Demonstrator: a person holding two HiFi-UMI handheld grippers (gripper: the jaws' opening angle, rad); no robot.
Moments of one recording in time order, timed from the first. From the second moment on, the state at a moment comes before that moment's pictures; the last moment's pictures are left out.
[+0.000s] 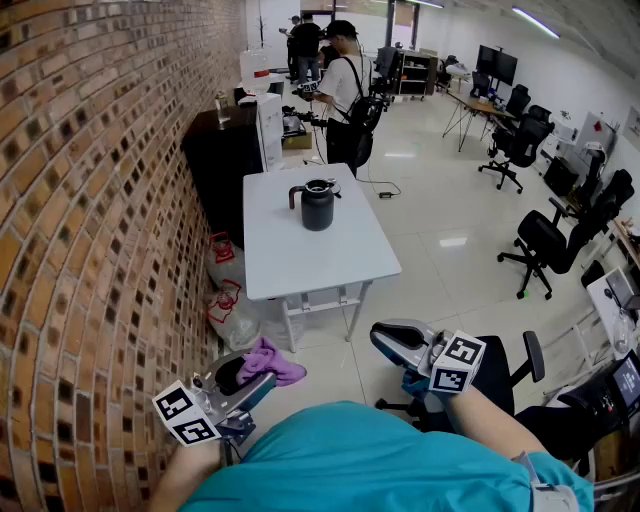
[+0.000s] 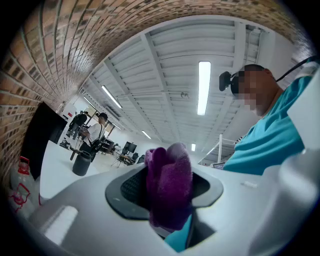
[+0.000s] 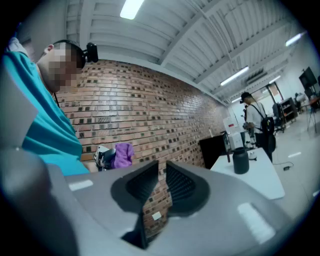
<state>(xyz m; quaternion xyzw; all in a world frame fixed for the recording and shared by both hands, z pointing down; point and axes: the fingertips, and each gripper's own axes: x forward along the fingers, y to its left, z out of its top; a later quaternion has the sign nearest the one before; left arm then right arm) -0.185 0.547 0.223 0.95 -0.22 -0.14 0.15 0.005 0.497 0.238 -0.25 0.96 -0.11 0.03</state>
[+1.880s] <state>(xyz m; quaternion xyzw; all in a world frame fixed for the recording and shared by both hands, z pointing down) -0.072 -0.020 0.397 0.90 -0.29 -0.03 0.33 0.087 -0.016 0.346 -0.26 0.95 -0.16 -0.02</state>
